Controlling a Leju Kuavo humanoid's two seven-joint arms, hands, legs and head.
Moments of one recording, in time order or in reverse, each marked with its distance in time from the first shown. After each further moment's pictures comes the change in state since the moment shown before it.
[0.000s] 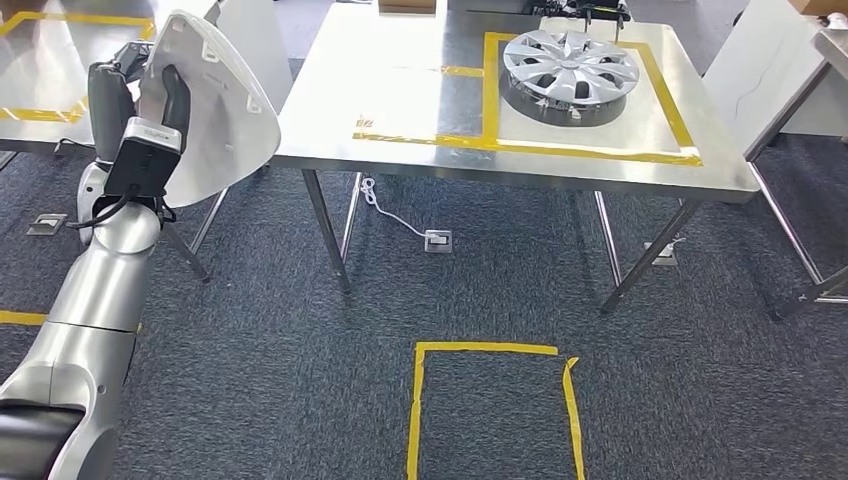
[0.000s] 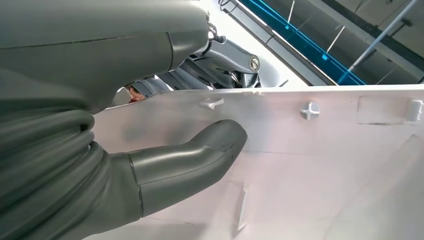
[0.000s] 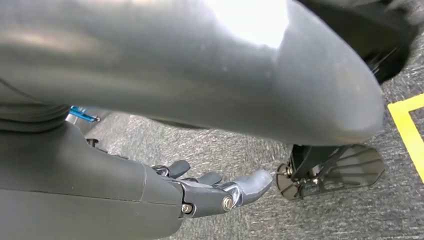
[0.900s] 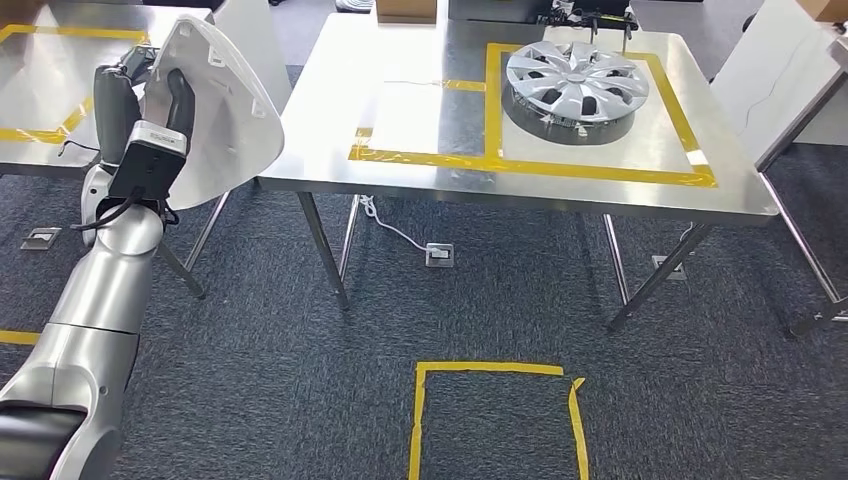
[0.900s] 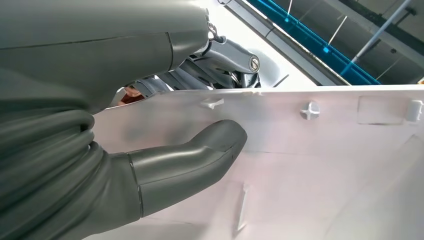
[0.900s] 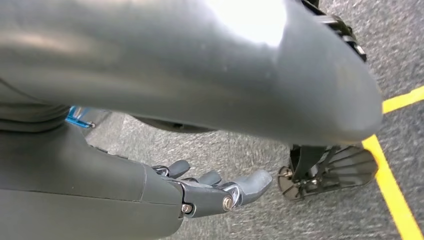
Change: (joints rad) left arm -0.005 -0.004 -0.002 0.010 -0.012 -0.006 -0.007; right arm -0.001 0.003 -0.014 0.000 -0.007 -0.007 -0.002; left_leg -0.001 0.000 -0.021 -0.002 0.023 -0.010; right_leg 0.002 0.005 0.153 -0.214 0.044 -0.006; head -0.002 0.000
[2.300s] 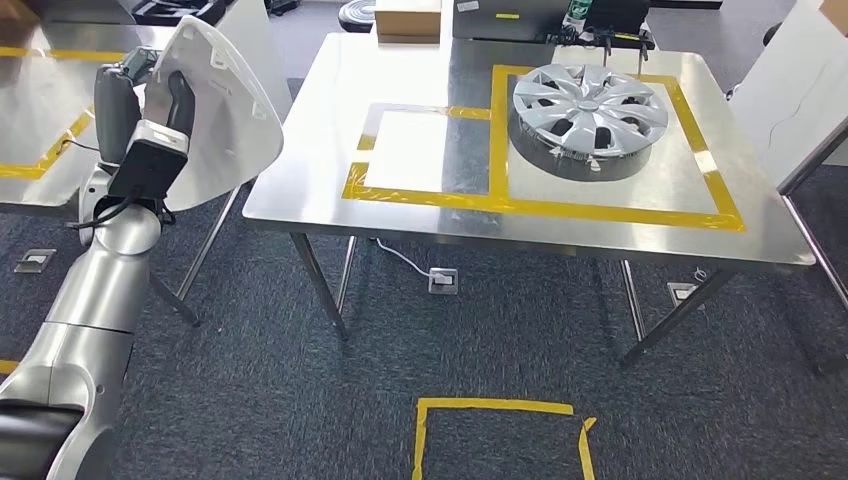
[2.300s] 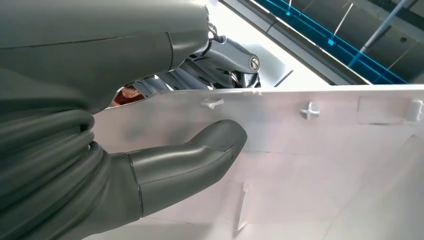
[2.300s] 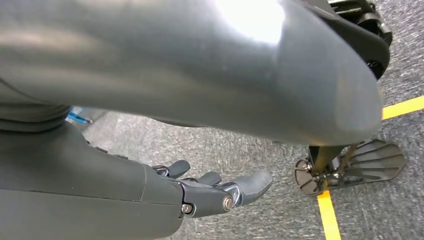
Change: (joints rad) left arm 0.006 0.012 0.002 0.003 -0.014 -0.014 0.013; right arm 0.001 -0.002 0.000 0.000 0.032 0.007 0.004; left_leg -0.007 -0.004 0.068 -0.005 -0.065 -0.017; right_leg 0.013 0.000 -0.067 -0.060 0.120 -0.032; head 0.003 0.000
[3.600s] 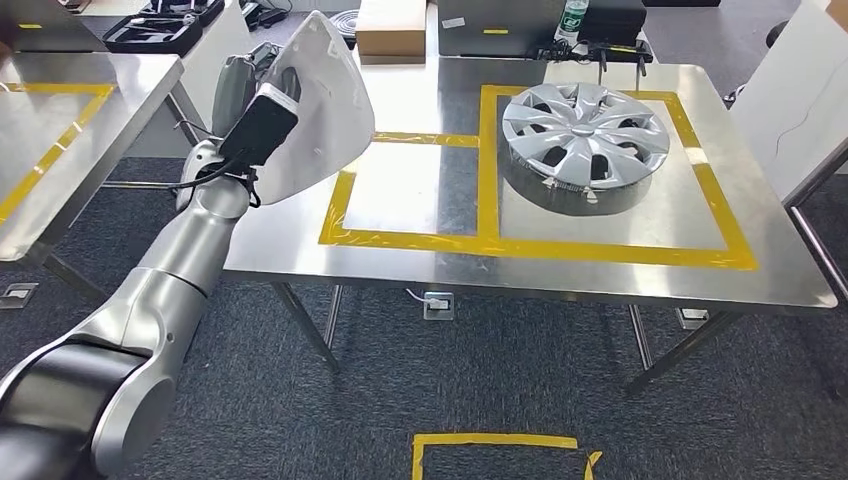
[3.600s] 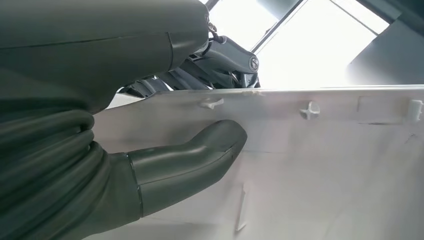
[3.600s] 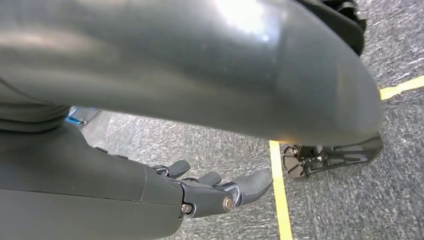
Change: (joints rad) left arm -0.237 -0.234 -0.058 0.463 -0.073 -0.014 0.008; right arm 0.000 -0.024 -0.016 -0.001 0.026 0.005 -0.004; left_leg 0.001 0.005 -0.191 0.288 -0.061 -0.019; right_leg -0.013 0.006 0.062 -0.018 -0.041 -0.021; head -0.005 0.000
